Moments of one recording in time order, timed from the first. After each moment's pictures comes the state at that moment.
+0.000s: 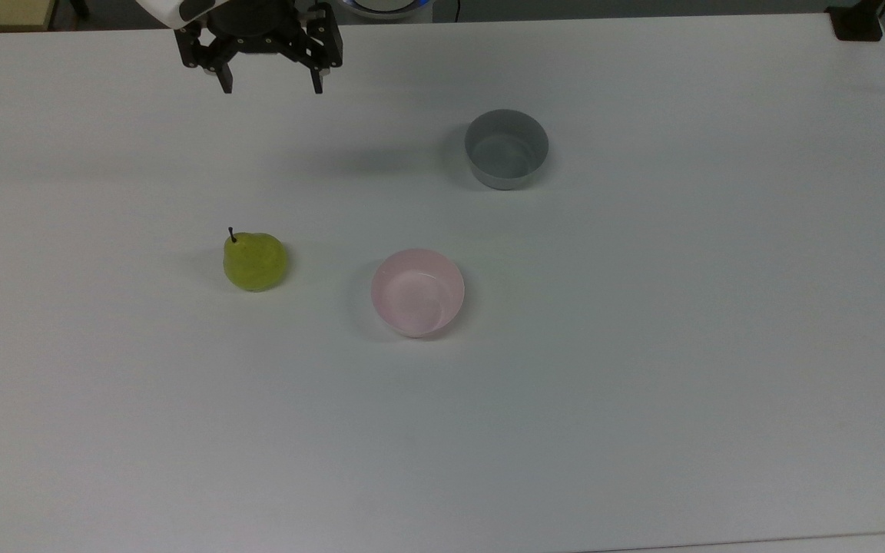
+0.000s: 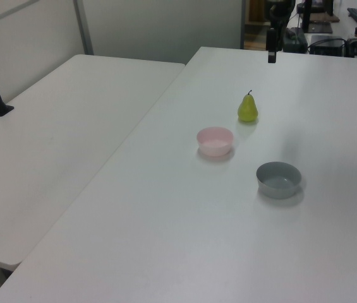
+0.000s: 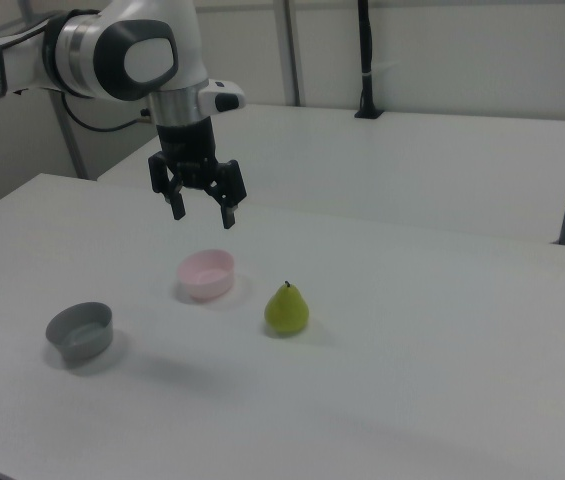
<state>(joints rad) 0.11 0.09 -0.22 -1.63 -0.01 1.69 -0.15</state>
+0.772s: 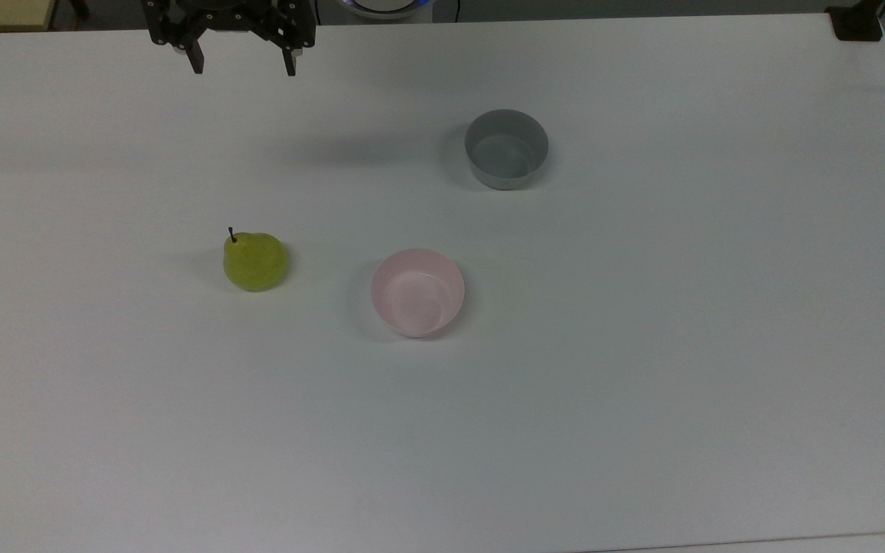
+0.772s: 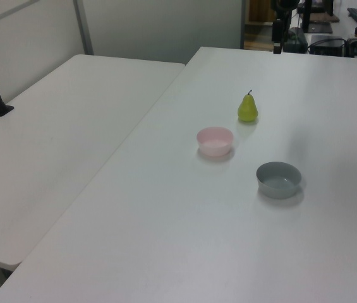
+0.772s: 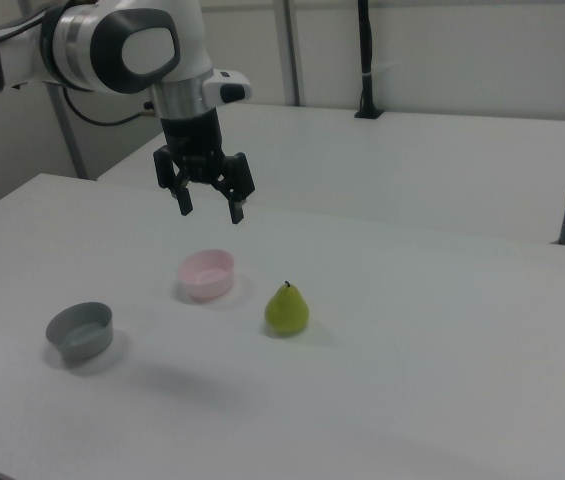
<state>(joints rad) 0.12 0.06 -0.26 -1.63 -0.03 1.69 -0.18</state>
